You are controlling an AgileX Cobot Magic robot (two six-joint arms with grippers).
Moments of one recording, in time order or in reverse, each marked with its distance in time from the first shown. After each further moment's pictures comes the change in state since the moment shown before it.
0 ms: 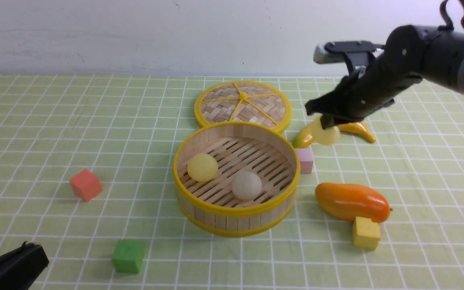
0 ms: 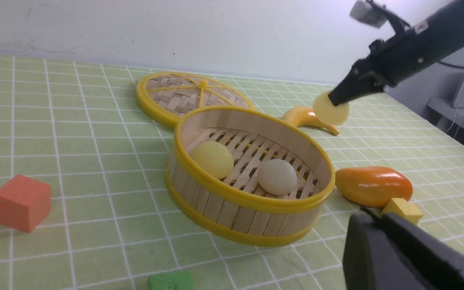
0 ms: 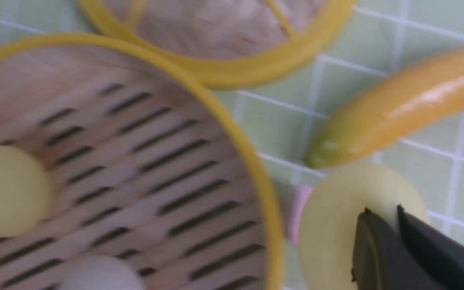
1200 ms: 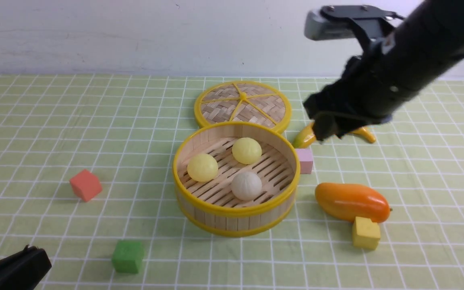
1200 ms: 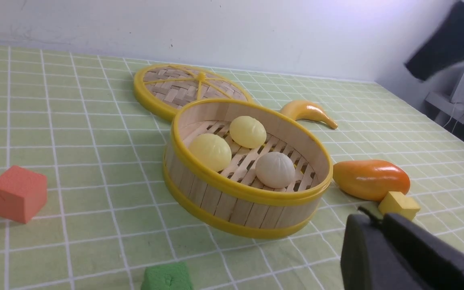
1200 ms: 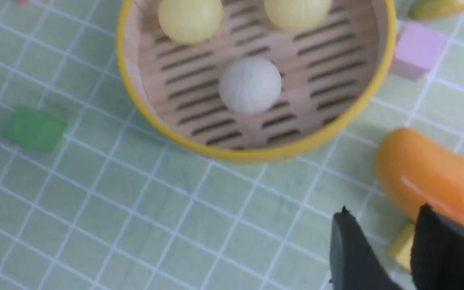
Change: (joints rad) right arm 0.164 -0.437 0.227 -0.111 0.335 0.176; left arm 0.000 0.000 0.001 -0.003 0.016 -0.003
